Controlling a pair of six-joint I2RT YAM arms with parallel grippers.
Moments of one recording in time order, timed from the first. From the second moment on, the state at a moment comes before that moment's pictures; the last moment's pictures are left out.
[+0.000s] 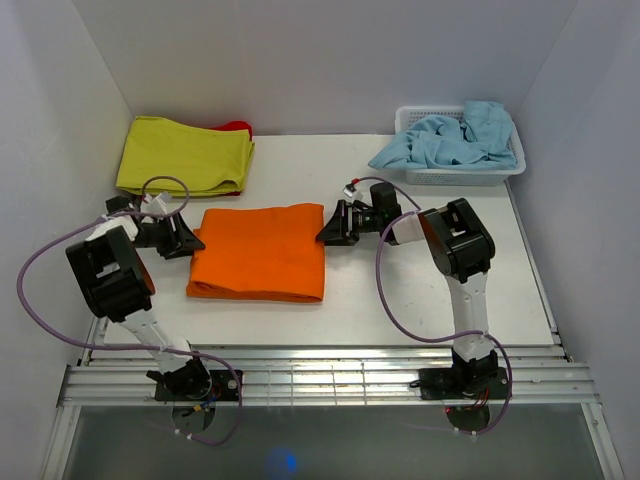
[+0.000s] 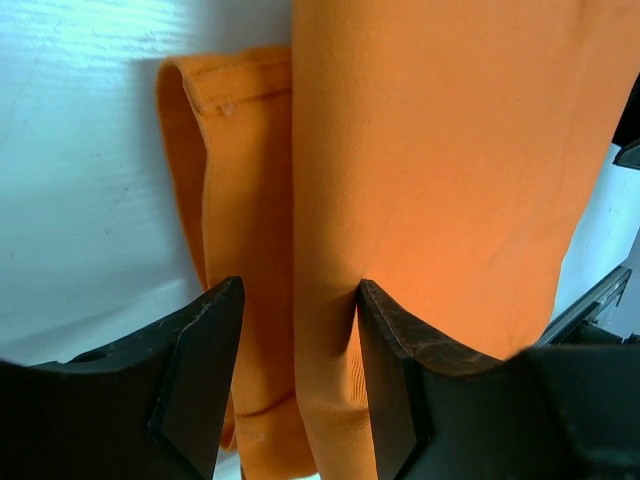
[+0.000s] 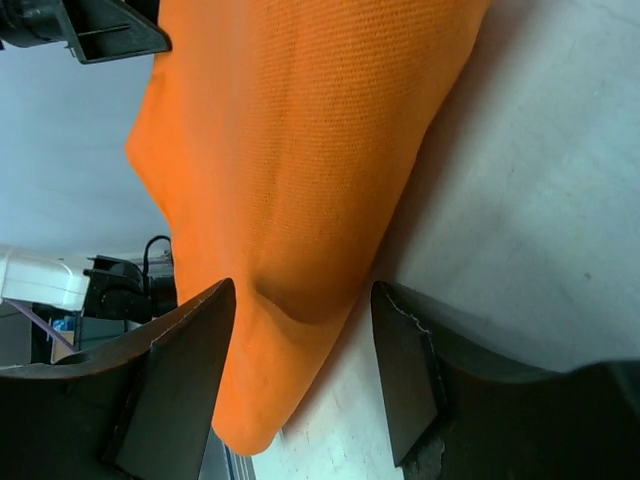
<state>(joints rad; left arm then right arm) 0.47 1.81 1.14 -0.66 0.78 0.21 0.43 2.20 1.18 0.45 -0.97 0.73</state>
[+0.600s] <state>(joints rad) 0.46 1.60 1.14 -0.74 0.85 0.21 0.43 2.22 1.19 0.51 -0.97 0.80</state>
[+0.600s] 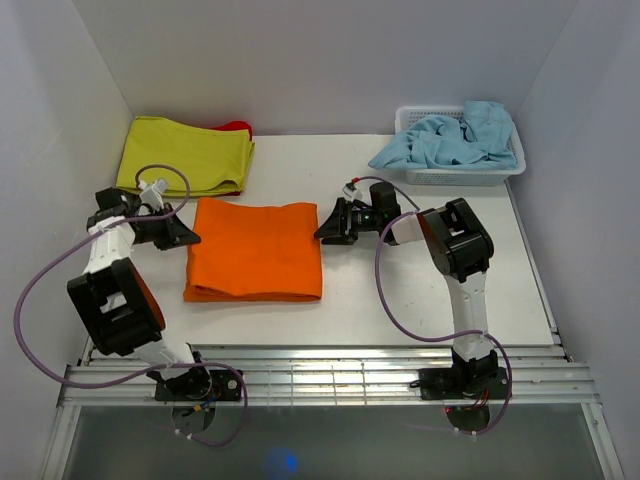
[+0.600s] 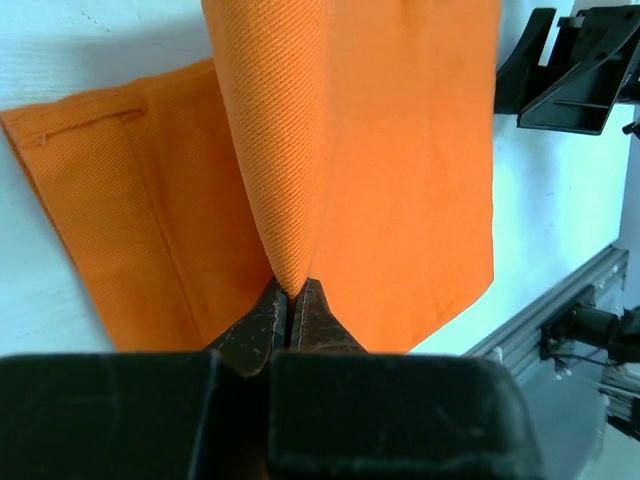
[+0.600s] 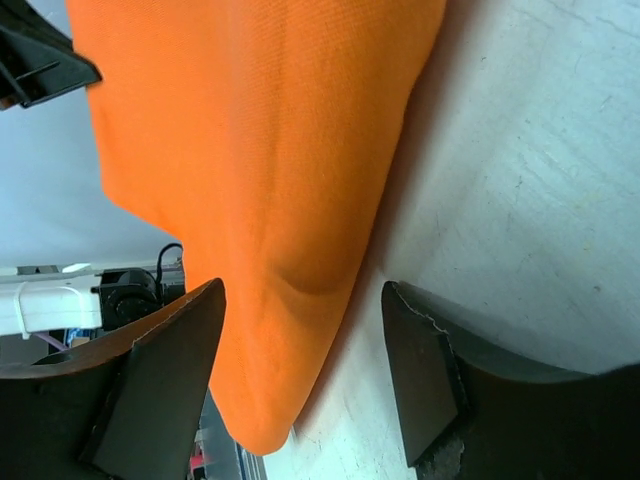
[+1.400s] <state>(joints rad) 0.63 1.95 1.11 -0.73 0.85 0.13 0.48 2.31 1.35 0.46 -0.97 0.82</state>
